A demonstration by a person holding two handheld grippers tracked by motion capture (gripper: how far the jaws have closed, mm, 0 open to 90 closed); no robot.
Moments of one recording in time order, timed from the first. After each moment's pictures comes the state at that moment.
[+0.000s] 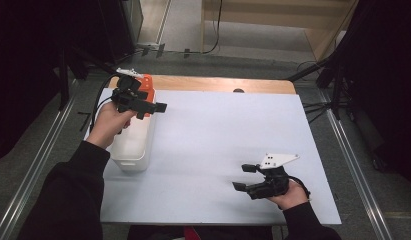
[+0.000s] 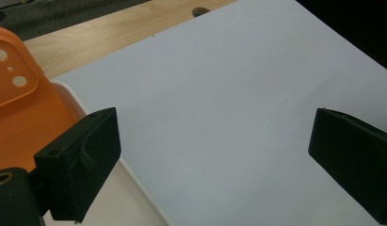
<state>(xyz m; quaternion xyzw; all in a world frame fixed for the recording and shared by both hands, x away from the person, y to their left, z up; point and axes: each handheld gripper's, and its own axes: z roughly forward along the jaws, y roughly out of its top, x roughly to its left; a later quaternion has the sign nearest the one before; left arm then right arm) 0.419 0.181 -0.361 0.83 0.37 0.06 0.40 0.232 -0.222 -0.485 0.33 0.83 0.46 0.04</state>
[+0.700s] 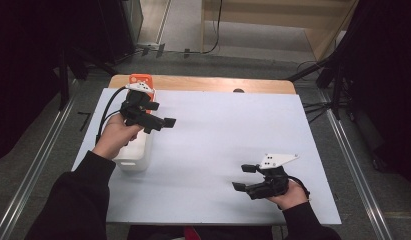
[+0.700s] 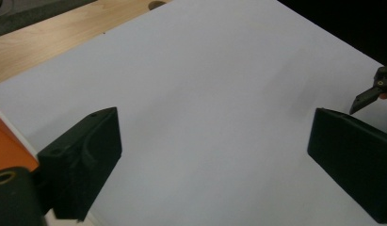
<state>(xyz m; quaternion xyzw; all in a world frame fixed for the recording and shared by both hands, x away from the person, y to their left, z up) 0.385 0.160 -0.375 0.85 0.31 0.05 0.42 0.233 -0.221 -0.486 0.33 0.83 0.46 0.03</state>
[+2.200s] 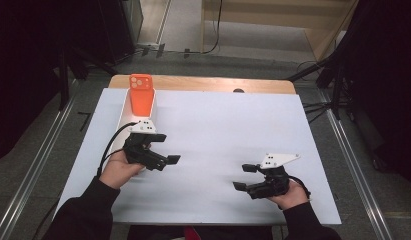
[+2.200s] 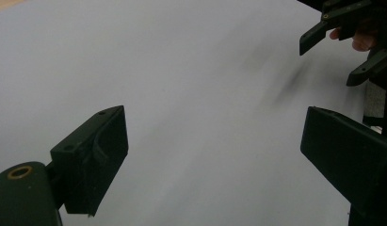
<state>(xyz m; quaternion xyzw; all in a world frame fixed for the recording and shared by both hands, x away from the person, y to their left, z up) 0.310 0.157 -0.419 0.86 0.27 0.04 0.43 0.232 -0.223 -0.485 0.33 0.82 0.46 0.04</state>
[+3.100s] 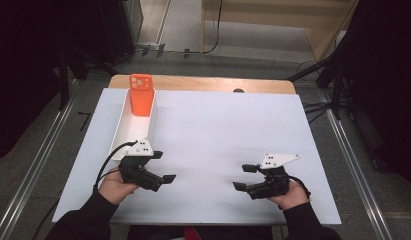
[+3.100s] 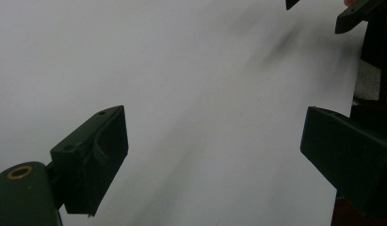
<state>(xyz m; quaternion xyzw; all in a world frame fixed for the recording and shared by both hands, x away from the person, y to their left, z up) 0.274 0.170 -0.447 0.87 0.25 0.03 0.42 0.232 -0.223 -0.485 0.33 0.83 0.46 0.04</state>
